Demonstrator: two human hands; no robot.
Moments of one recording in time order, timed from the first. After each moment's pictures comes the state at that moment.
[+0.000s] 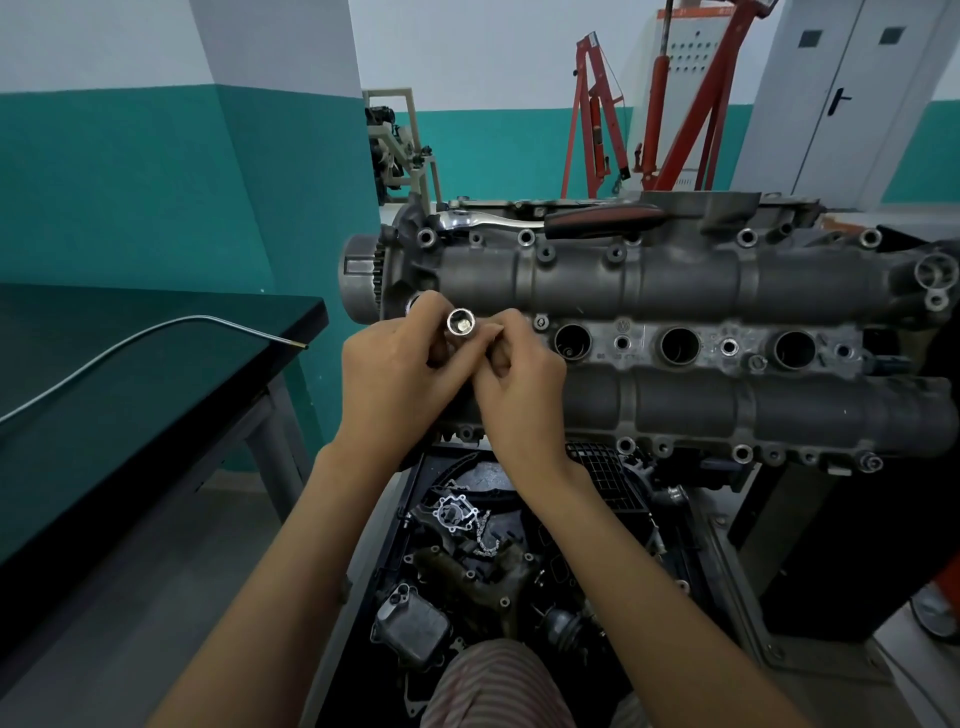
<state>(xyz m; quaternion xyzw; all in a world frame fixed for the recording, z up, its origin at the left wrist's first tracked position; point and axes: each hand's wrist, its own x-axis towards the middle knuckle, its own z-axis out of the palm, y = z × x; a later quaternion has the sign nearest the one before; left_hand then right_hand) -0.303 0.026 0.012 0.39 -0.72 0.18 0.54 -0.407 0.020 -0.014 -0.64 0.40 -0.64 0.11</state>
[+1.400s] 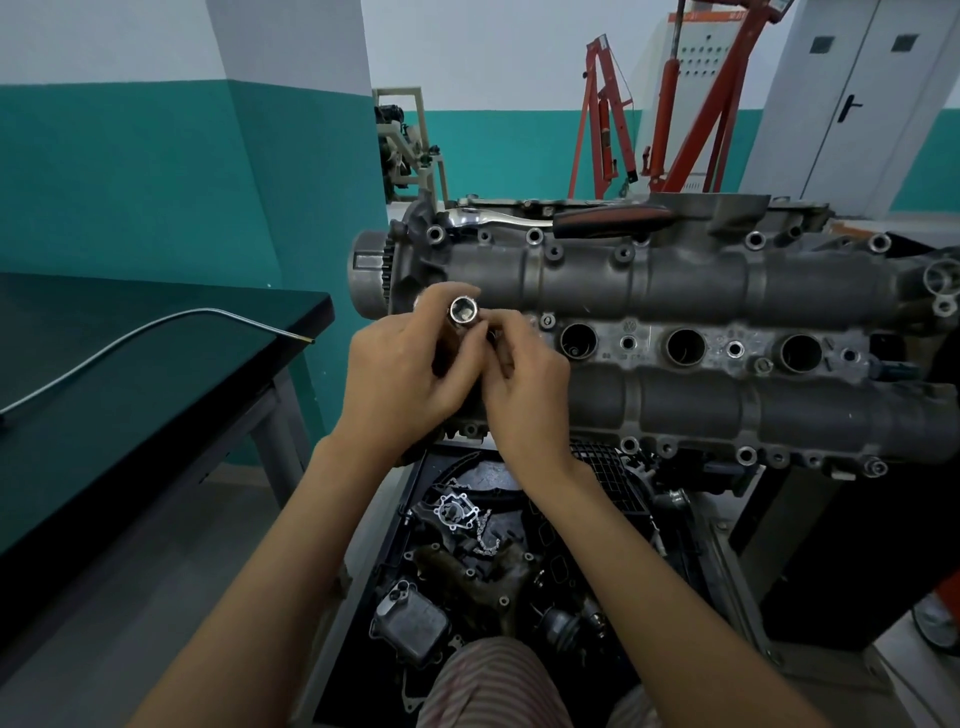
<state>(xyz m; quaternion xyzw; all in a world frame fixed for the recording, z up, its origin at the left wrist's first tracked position) -0.297 0.027 0.012 0.37 -0.75 0.18 0.52 -0.408 0.024 -0.014 -0.67 0.38 -0.63 0.09</state>
